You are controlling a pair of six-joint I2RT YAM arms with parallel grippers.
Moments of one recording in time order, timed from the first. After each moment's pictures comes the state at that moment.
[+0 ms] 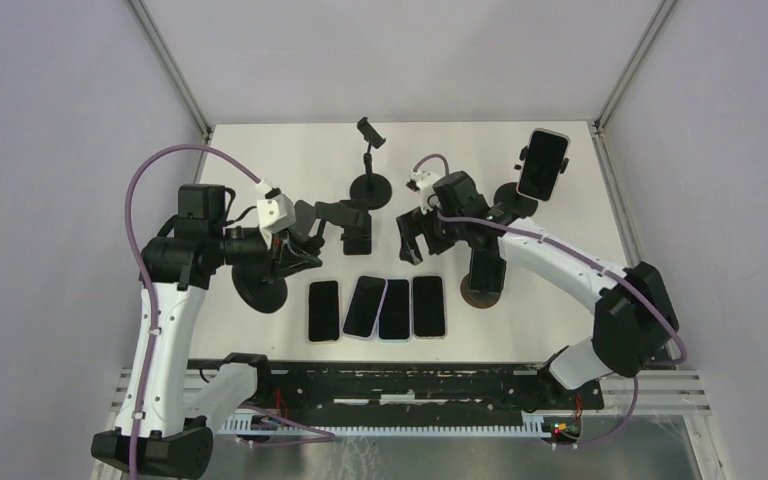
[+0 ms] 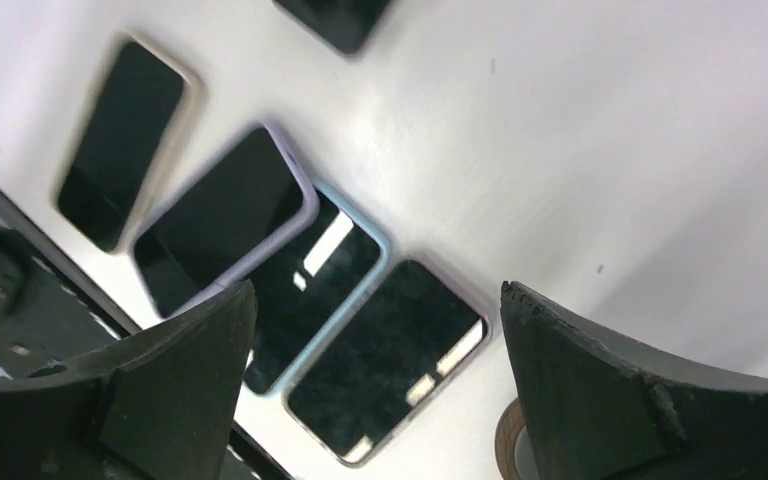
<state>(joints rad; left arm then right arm) -0.07 0.94 1.22 -1.13 1.10 0.74 0.66 1.53 1.09 -0.42 -0.19 0.16</state>
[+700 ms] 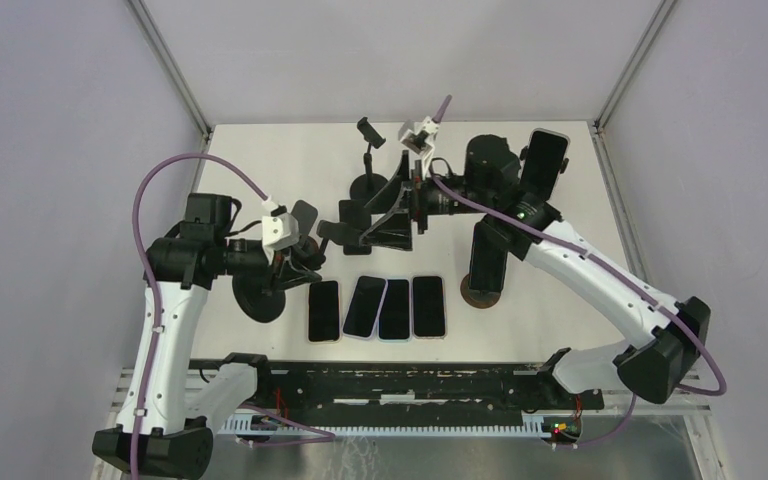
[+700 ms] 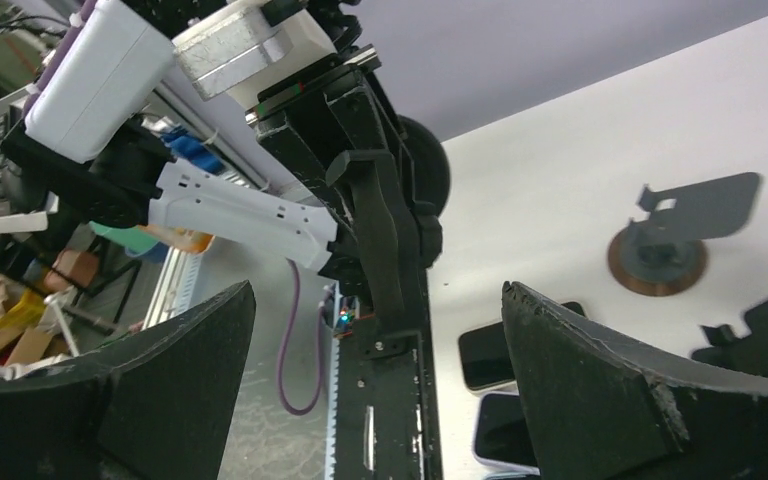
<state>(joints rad) -0.07 0.94 1.18 -1.26 1.12 0.94 0.71 1.32 1.32 -0.03 -0.83 0.42</state>
